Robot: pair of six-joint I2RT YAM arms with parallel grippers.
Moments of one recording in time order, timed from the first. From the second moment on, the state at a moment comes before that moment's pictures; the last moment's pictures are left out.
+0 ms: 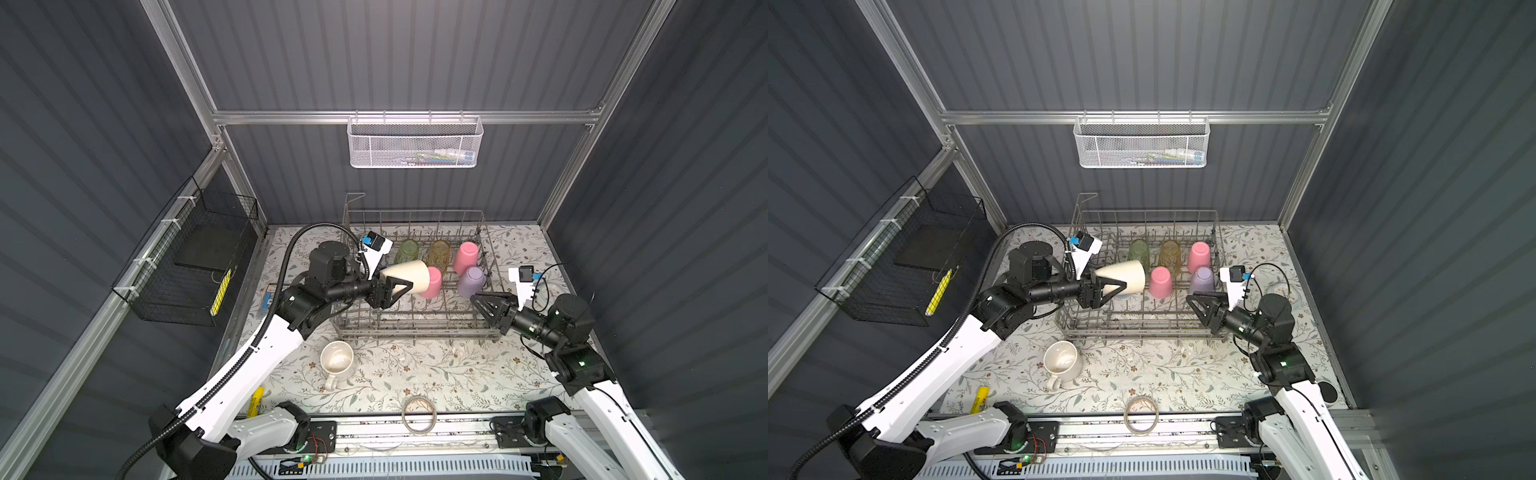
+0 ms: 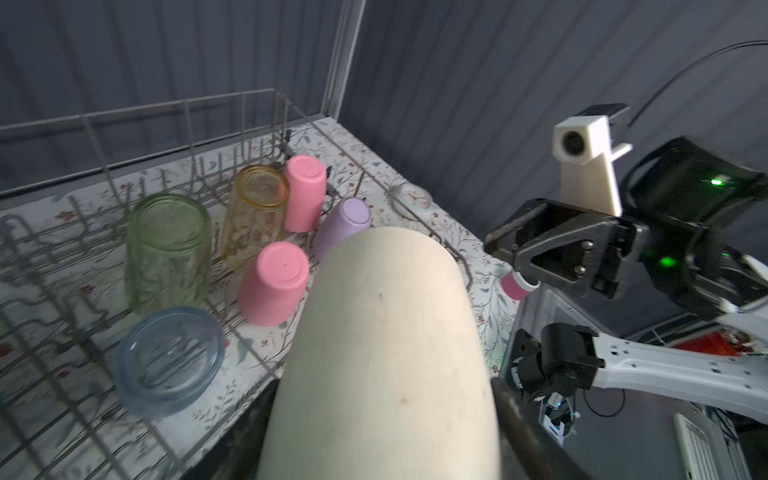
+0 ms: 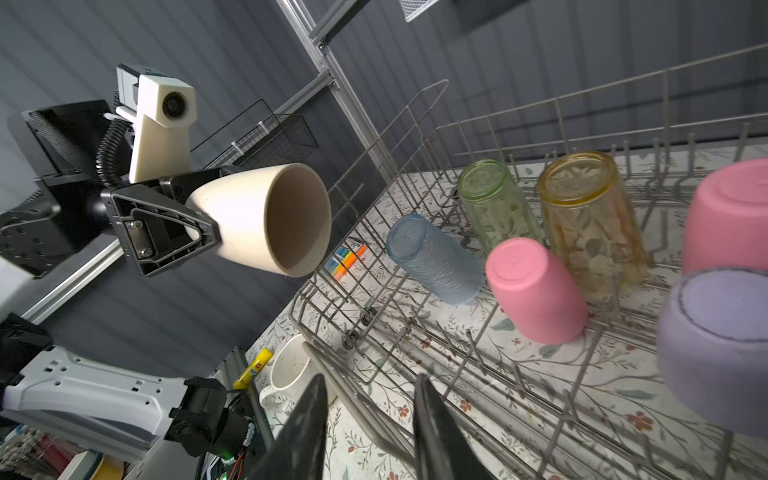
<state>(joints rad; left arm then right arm) -0.61 1.18 1.23 -0.49 0.45 -0.15 0.21 0.64 0.59 -0.10 -0.67 0.46</state>
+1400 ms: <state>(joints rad) -0.65 1.57 1.45 -0.94 0.08 -0.02 0.14 0.71 0.59 -0.15 -0.64 0.44</state>
